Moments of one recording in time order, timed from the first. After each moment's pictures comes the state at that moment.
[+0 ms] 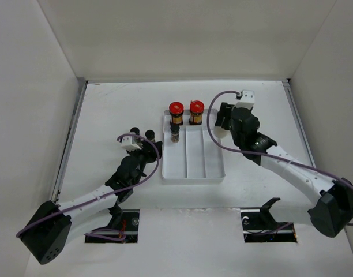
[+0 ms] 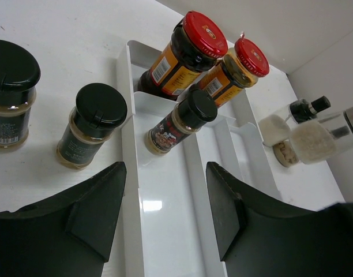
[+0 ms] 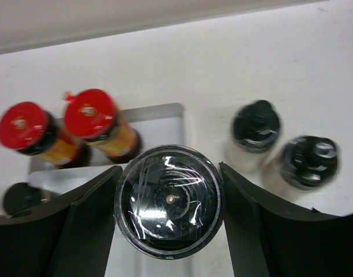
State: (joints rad) left arm -0.69 0.92 0.18 0.66 -0.44 -0.65; right arm 0.59 1.20 0.90 -0.01 0.56 0.34
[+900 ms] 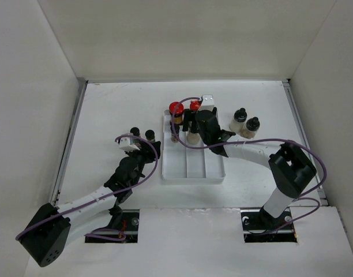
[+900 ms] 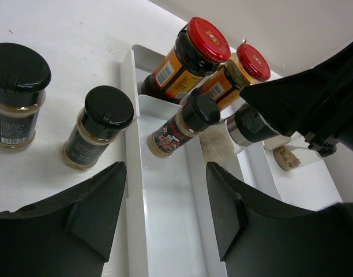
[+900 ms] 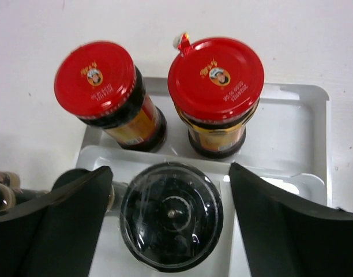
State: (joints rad) left arm -0.68 0.89 0.16 0.66 -0.44 -0.66; right arm 0.75 1.68 1.04 0.26 0.47 0.36
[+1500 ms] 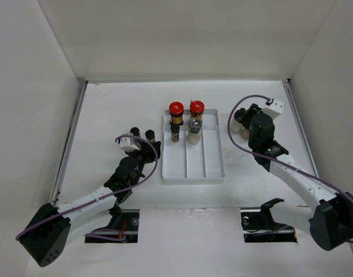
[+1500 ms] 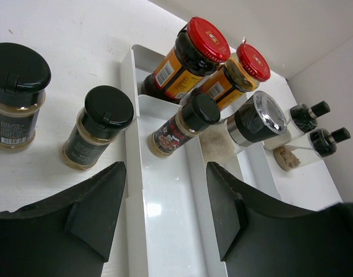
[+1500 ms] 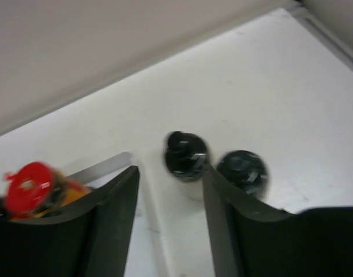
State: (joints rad) left arm -0.68 0.89 0.16 0.66 -0.44 -0.66; right arm 0.43 1.10 0.72 0.22 0.61 0.40
